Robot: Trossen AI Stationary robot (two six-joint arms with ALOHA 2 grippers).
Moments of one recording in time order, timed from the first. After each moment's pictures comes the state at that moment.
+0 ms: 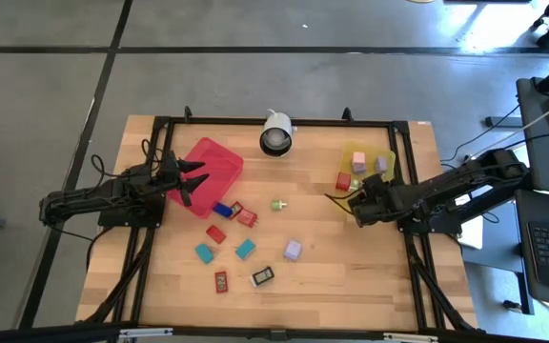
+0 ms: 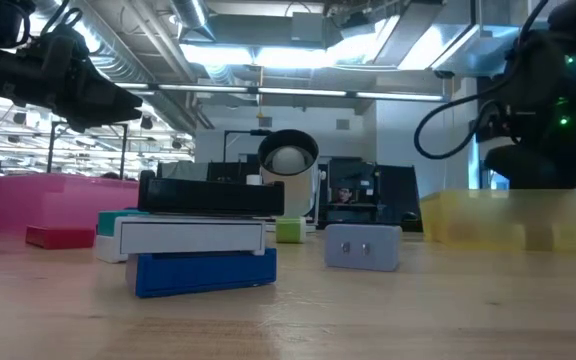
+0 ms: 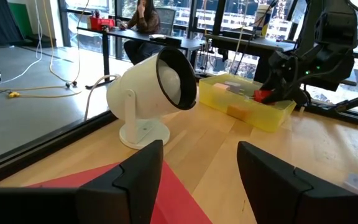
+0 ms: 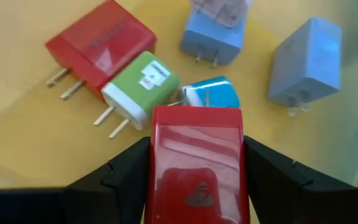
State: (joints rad) left arm 0.19 0.00 0.08 -0.16 -0.28 -0.17; right arm 0.26 1.20 0.48 -0.90 0.65 1.35
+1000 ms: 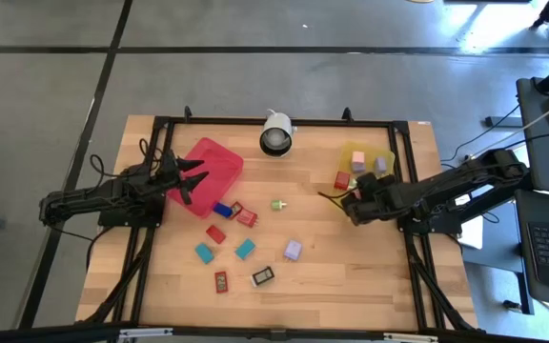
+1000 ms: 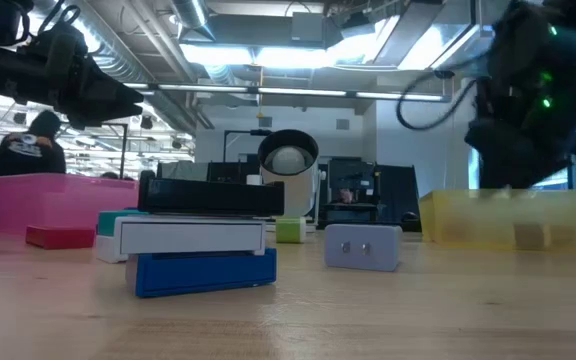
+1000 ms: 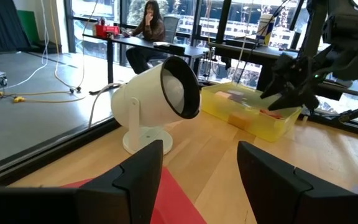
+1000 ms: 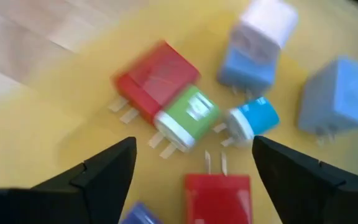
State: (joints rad) left arm 0.19 0.00 0.08 -0.13 -0.30 -0.17; right arm 0.26 1.20 0.57 -0.85 0.69 1.27
